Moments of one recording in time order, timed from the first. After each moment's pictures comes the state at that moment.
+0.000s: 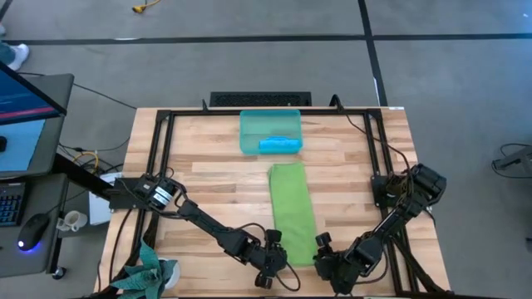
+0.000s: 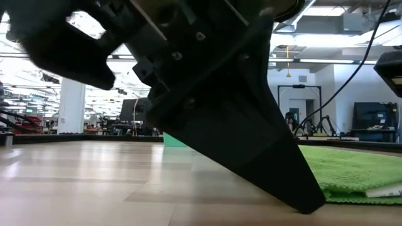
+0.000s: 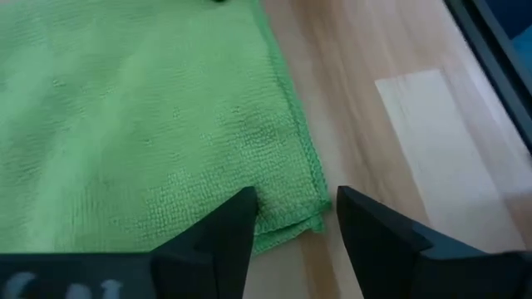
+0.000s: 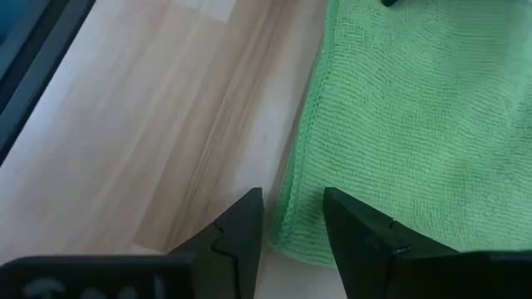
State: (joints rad) left arm -0.51 2.26 1.52 -0.16 -0.20 -0.24; right arm 0.90 1.87 0.98 -0.29 0.37 0.39
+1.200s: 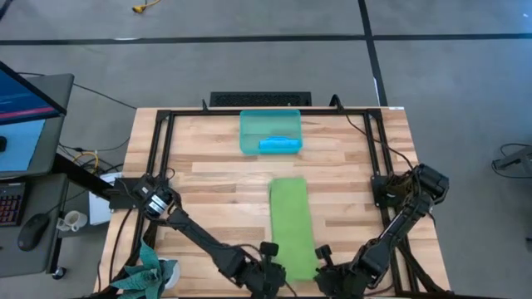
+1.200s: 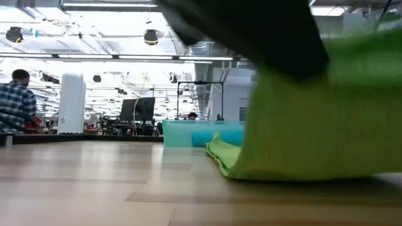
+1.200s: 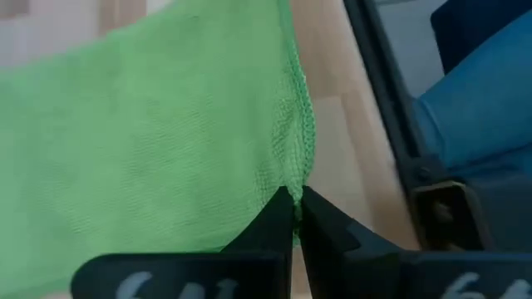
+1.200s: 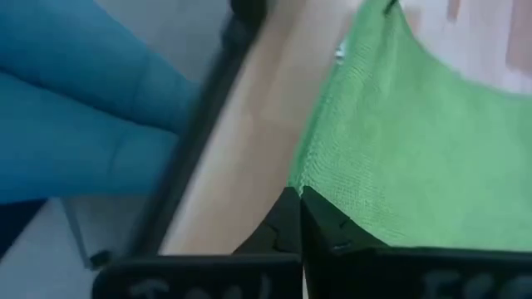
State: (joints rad) left arm -0.63 2.27 1.81 -0.52 -0.30 -0.35; right arm 0.95 1.85 1.15 -0.36 0.36 0.42
